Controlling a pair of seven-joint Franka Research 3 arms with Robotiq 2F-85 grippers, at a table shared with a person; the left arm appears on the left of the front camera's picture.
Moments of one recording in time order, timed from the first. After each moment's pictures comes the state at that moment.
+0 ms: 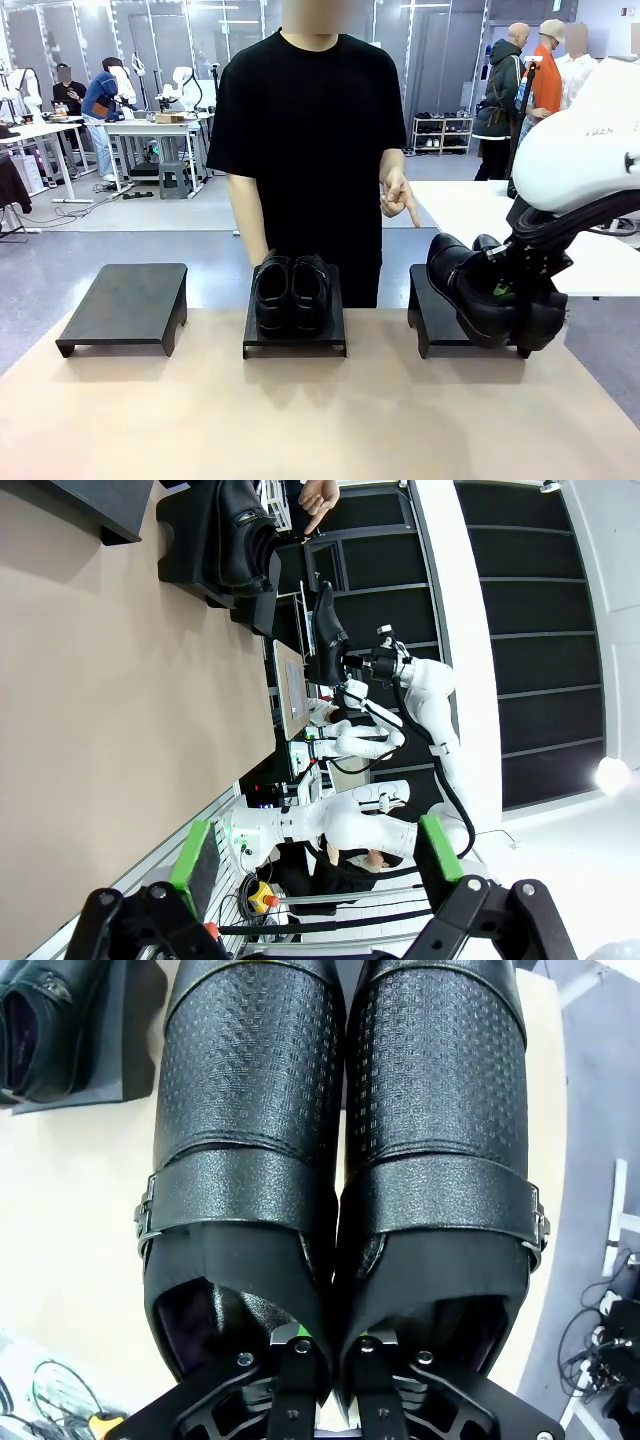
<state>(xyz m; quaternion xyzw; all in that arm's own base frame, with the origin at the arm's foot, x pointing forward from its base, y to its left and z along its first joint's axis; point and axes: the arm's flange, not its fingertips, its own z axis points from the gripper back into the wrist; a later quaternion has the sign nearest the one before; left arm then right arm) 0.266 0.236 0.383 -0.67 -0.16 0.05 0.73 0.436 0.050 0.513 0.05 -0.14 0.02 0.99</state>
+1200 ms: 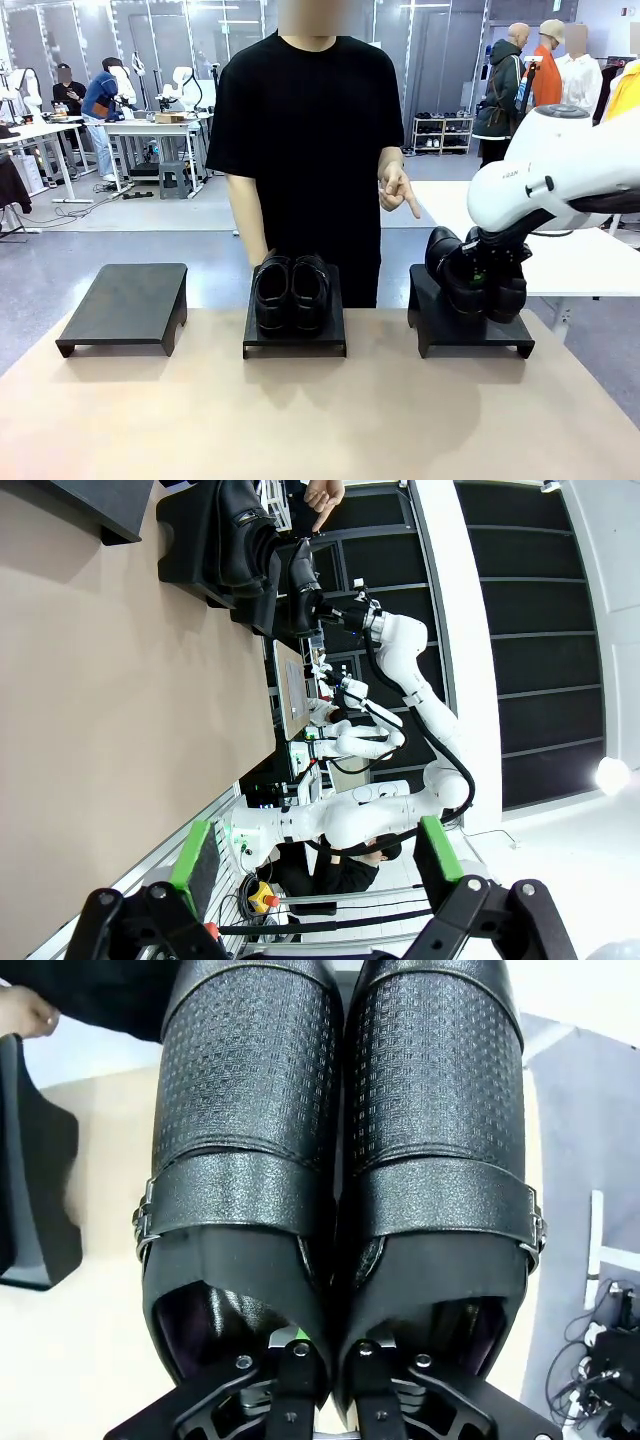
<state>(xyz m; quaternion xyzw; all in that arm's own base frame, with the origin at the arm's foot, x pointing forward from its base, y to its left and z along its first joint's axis) 0.266 0.235 0.384 -0.67 -0.16 0.05 0.73 0.573 0.038 0.458 0.01 -0.18 -0.01 0.98</state>
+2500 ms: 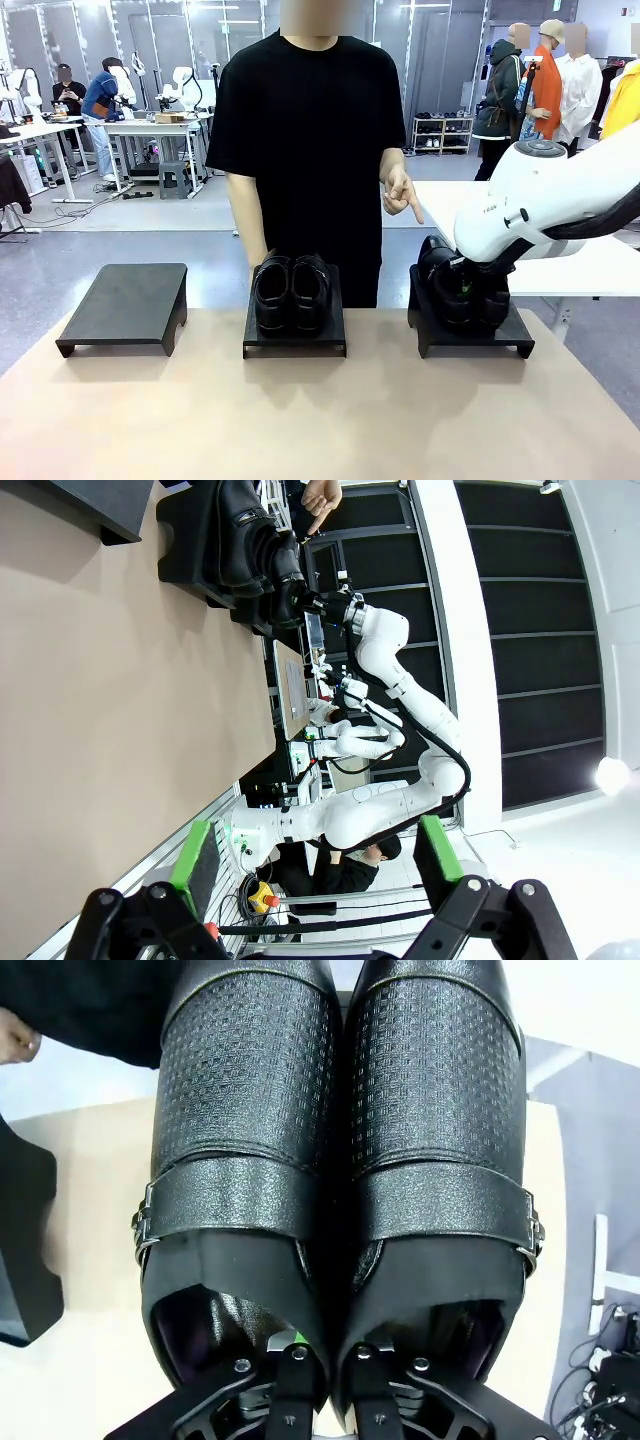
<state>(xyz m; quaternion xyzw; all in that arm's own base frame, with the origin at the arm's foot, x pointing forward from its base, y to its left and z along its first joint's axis) 0.266 0.235 0.384 -0.67 -0.16 0.05 0.73 0.598 0.044 0.413 0.01 -0.21 -0.01 0.98</state>
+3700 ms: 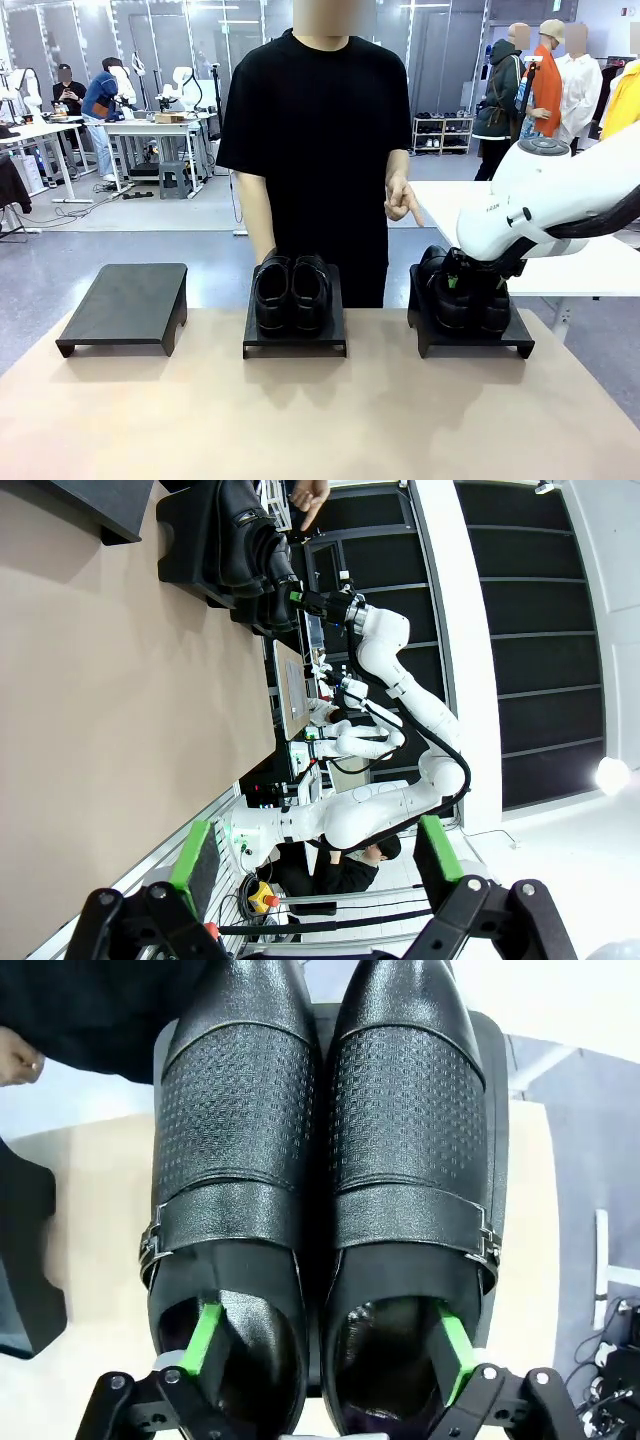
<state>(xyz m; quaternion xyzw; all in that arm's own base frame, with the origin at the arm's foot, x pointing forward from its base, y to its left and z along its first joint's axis) 0.266 0.235 0.384 -0.67 -0.16 0.05 0.73 0.599 0.039 0.418 0.01 -0.21 -0.03 0.98</state>
